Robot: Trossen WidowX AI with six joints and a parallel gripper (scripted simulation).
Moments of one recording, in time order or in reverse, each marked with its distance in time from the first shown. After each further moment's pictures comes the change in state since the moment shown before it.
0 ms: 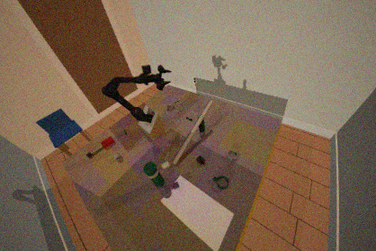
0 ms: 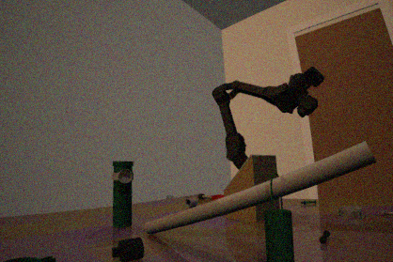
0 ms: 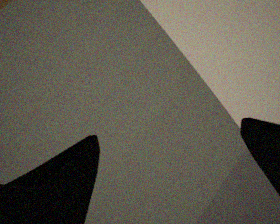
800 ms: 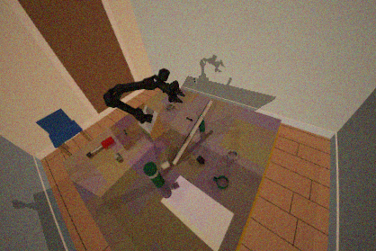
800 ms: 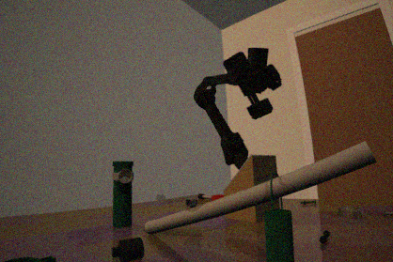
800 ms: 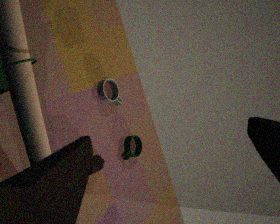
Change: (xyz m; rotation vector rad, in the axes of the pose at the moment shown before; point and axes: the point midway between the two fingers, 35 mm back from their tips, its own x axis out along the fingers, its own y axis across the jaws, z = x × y) arm 0.125 0.185 -0.066 1.245 0.152 0.661
